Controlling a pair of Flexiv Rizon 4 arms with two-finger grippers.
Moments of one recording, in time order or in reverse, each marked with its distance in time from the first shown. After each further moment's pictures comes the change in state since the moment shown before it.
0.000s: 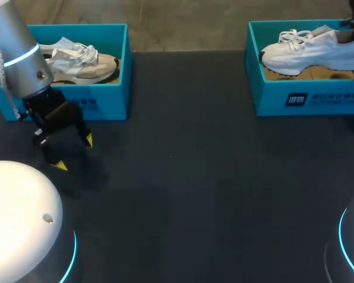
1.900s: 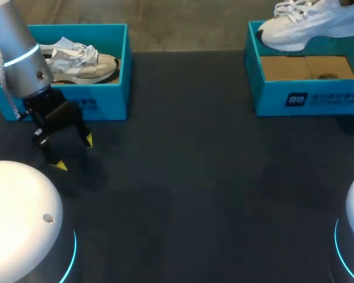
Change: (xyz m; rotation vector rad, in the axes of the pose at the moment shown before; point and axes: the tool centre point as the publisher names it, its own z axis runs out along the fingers) left arm 0.000 0.000 0.000 0.000 0.000 0.000; right arm 0.008 0.009 -0.127 -0.024 0.001 -0.207
